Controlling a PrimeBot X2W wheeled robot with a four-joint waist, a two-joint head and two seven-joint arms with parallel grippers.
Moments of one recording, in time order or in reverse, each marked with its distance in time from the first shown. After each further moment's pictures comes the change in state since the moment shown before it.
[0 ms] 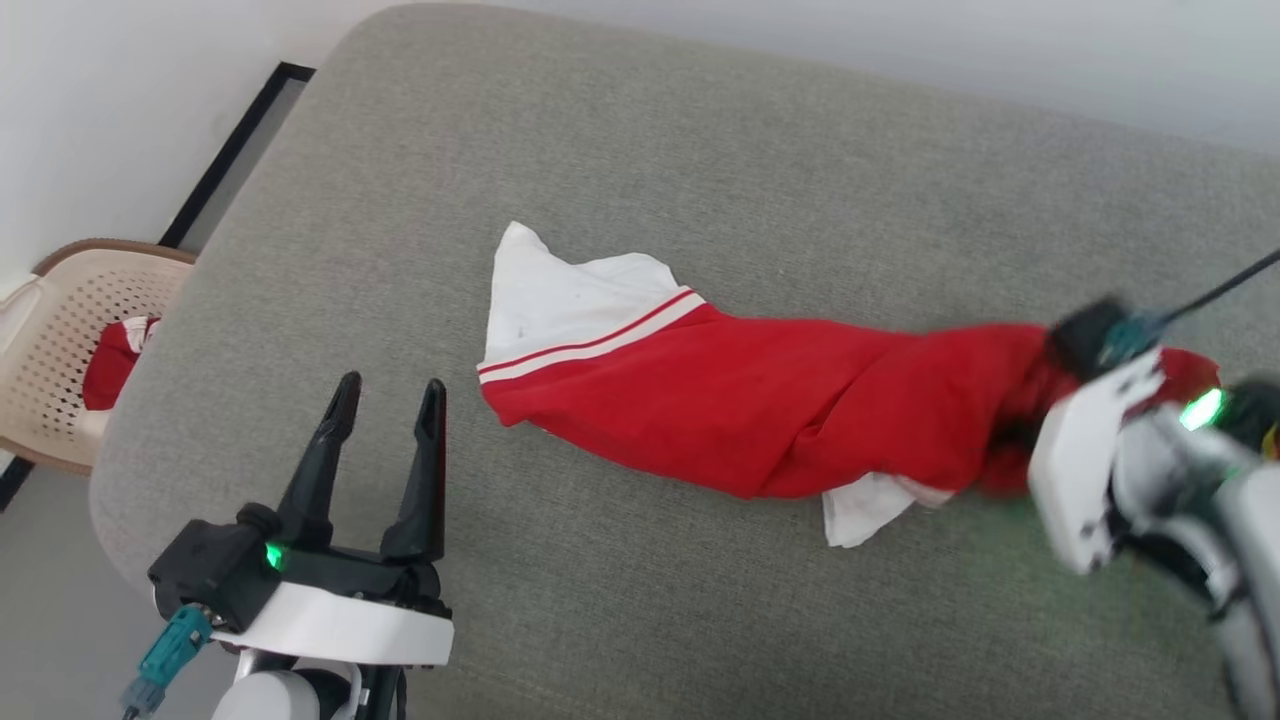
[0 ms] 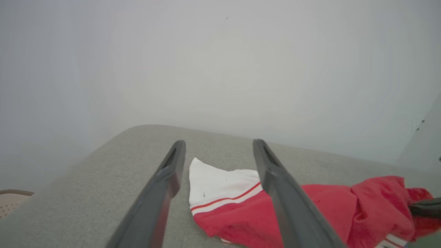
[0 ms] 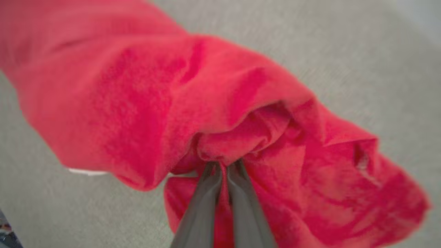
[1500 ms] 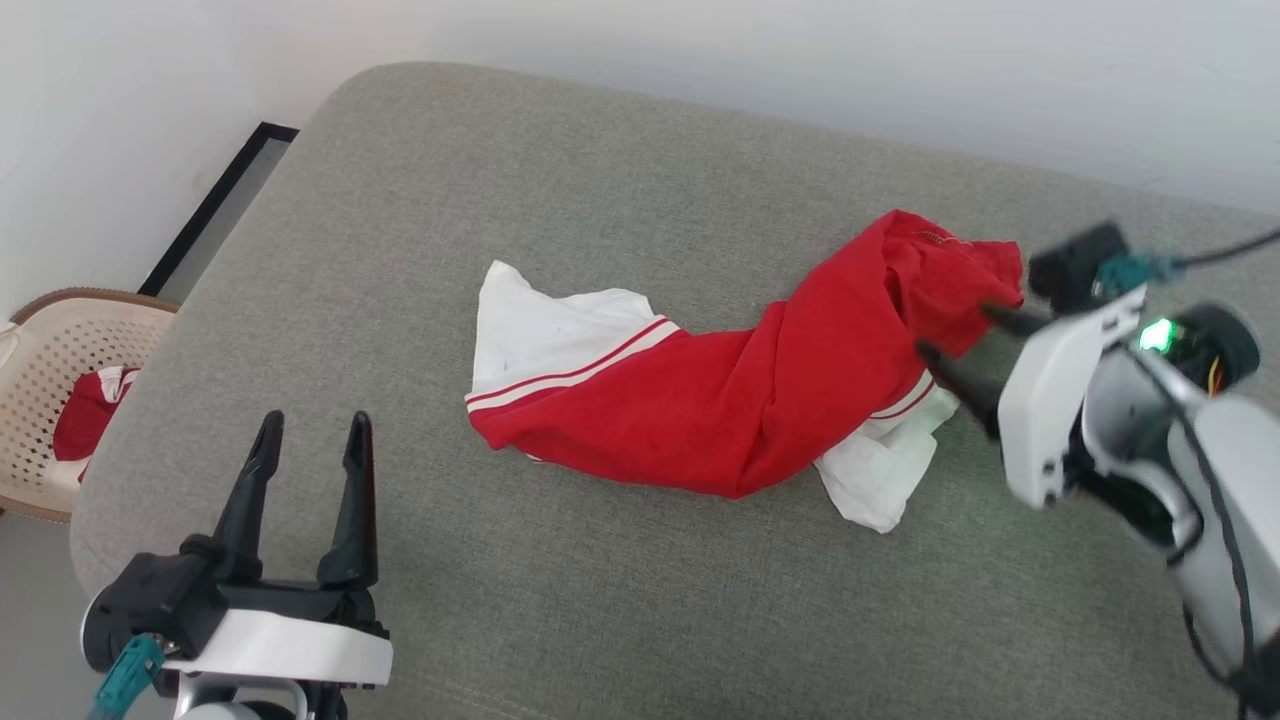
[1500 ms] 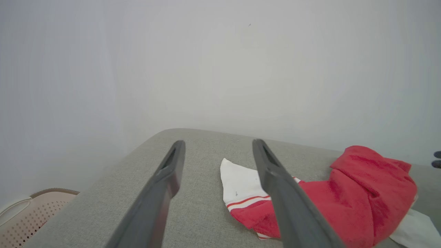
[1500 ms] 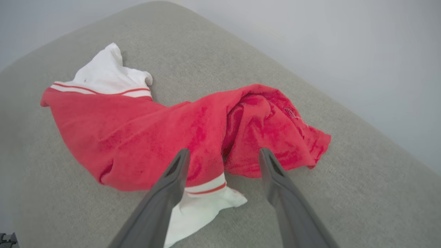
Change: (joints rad) left arm 0.048 -0.023 0.140 0.043 0.096 -0.025 0.000; right arm -0.214 0.000 0.164 0.173 0.149 0.000 -0.313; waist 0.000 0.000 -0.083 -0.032
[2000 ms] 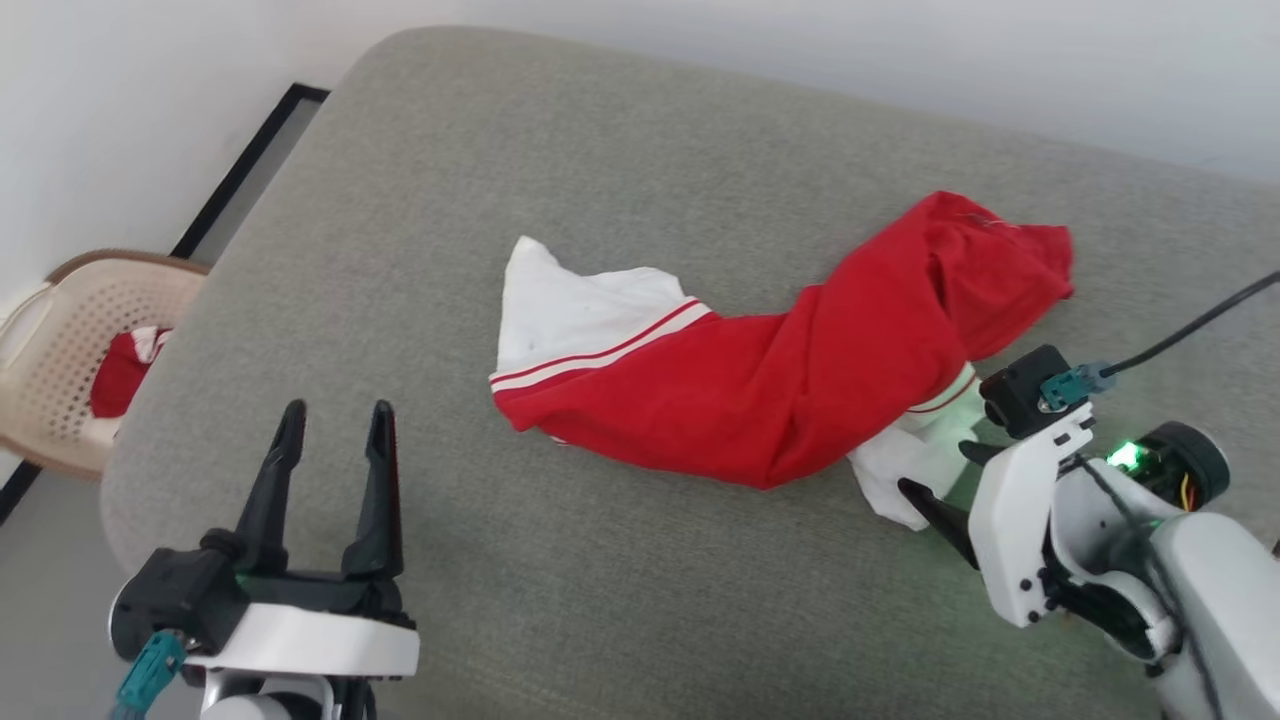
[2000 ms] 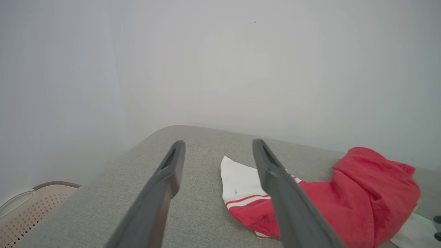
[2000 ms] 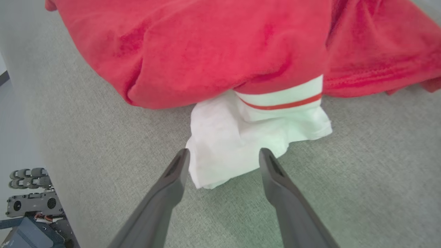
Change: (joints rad) left arm 0.001 -0.042 -0.009 -0.028 0.006 0.000 0.000; right arm 0.247 0.026 -0.088 -0.210 -0.071 0.000 0.244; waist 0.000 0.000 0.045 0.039
